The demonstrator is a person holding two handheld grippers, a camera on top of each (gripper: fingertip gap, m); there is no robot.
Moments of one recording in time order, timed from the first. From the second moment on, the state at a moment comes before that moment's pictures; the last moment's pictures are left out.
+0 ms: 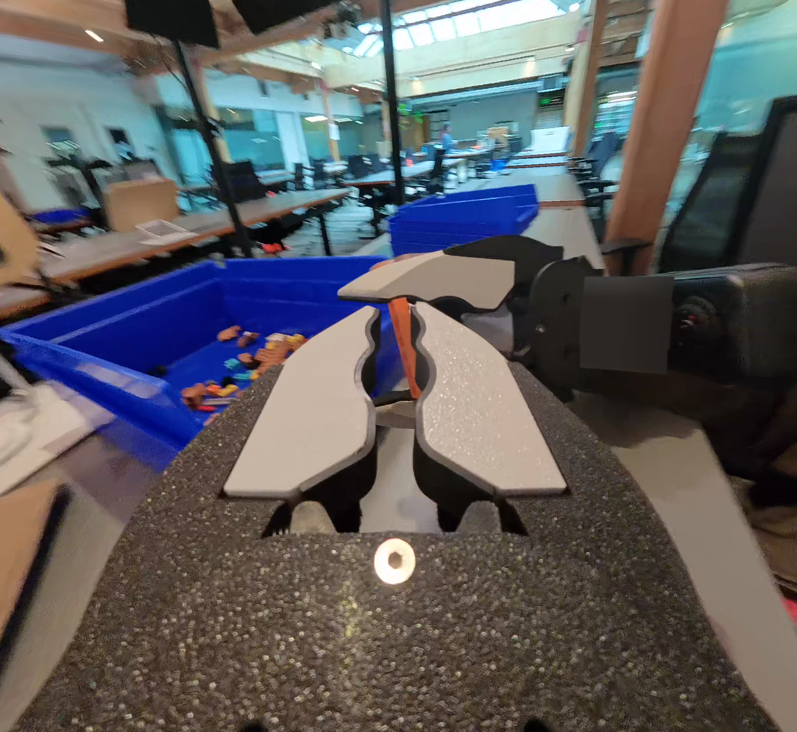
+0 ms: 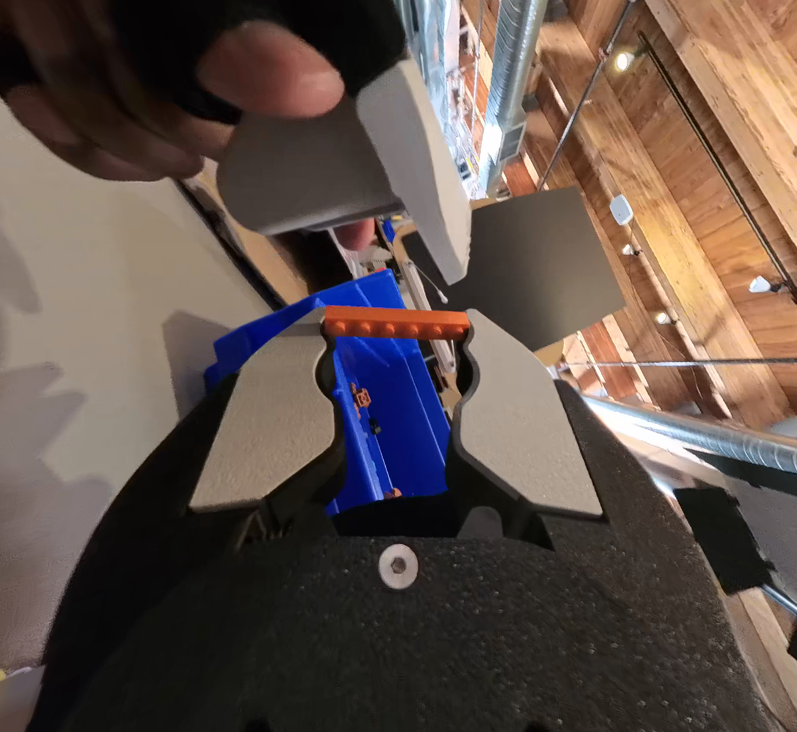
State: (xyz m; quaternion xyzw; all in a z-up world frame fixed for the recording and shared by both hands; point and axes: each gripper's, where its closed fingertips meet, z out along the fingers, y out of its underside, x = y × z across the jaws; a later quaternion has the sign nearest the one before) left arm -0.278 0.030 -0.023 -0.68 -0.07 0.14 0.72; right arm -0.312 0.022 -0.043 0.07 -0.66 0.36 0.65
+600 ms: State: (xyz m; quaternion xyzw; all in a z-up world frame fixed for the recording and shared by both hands) left arm -0.247 0.030 -0.034 -0.68 -0.06 -0.16 0.72; right arm -0.272 0.000 -0.045 0.18 -0.64 0.44 0.60
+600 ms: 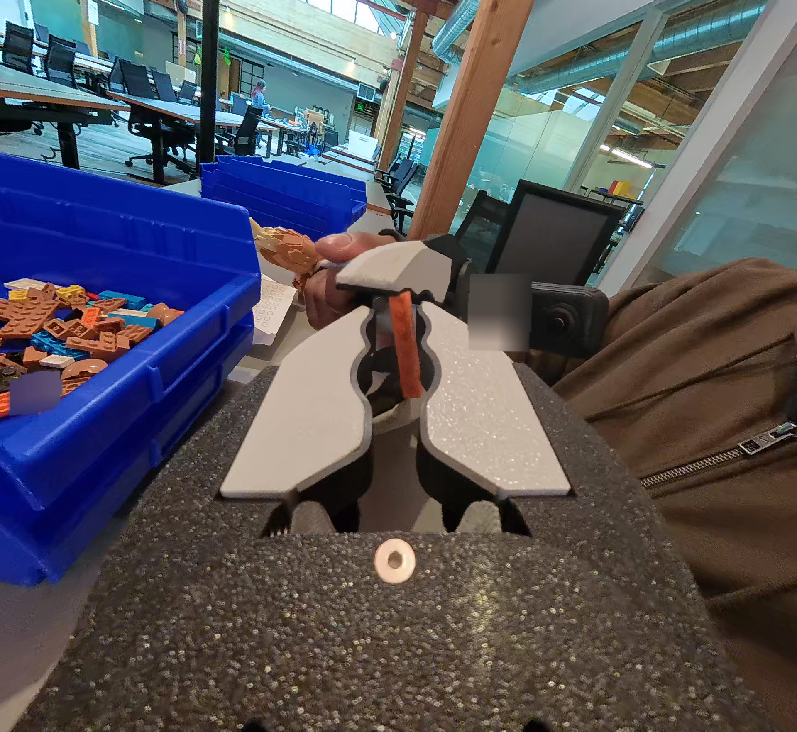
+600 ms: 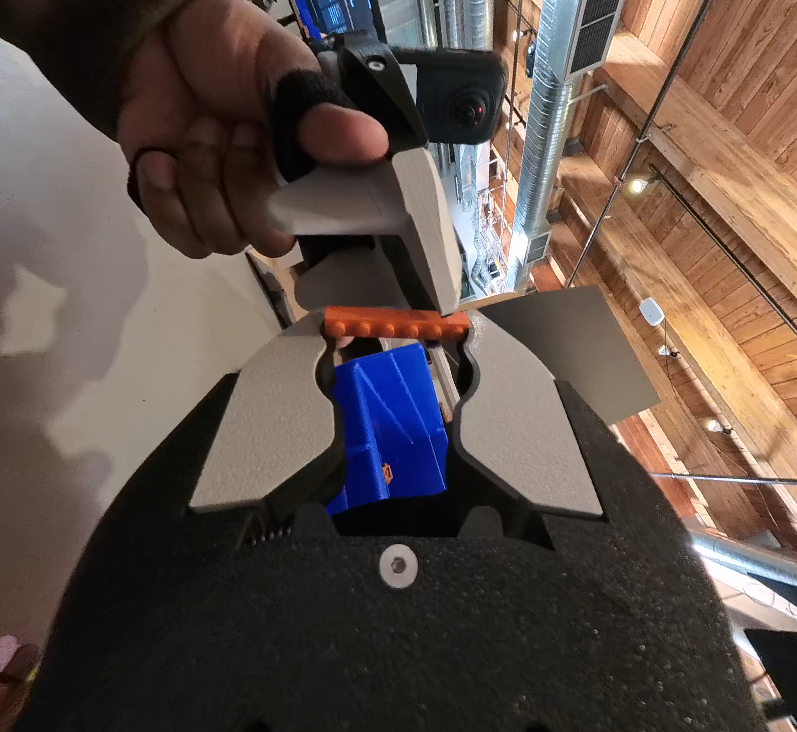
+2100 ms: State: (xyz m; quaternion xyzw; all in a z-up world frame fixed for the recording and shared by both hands) left arm -0.260 0.031 -0.022 -0.70 -0.08 0.07 0.71; right arm -0.277 0.009 -0.034 0.14 -0.63 0.37 0.67
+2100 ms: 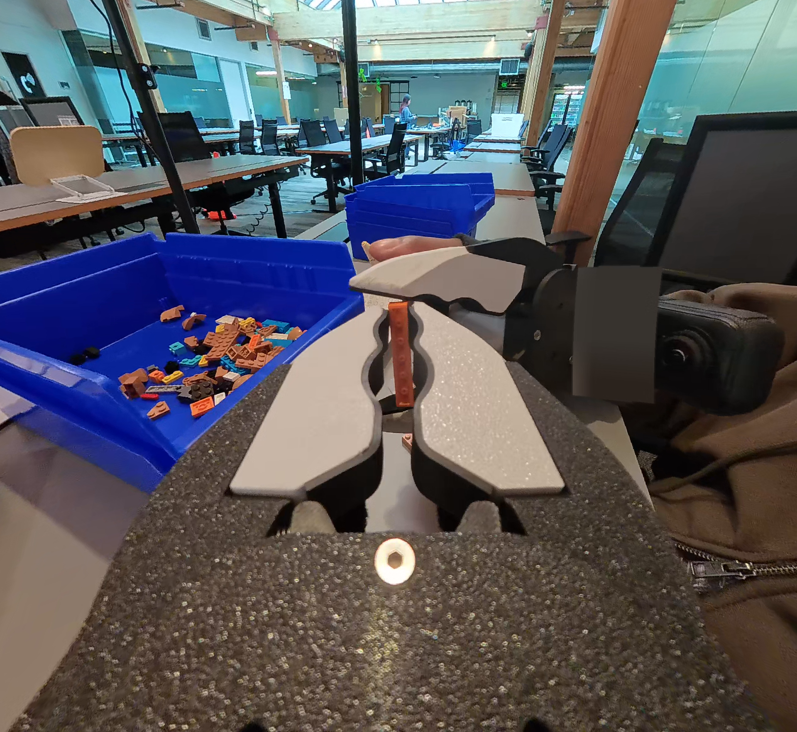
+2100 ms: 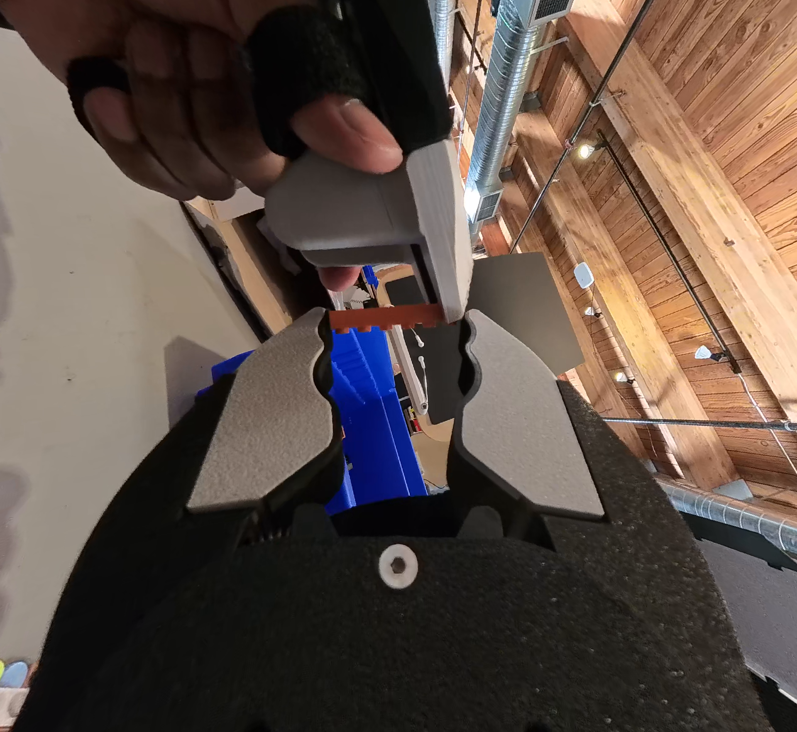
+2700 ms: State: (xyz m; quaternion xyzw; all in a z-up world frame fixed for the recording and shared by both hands) left arm -0.257 0.035 -0.019 -0.69 -0.09 0.07 0.71; right arm -0.279 0.011 -0.031 0.13 -0.63 0.37 0.67
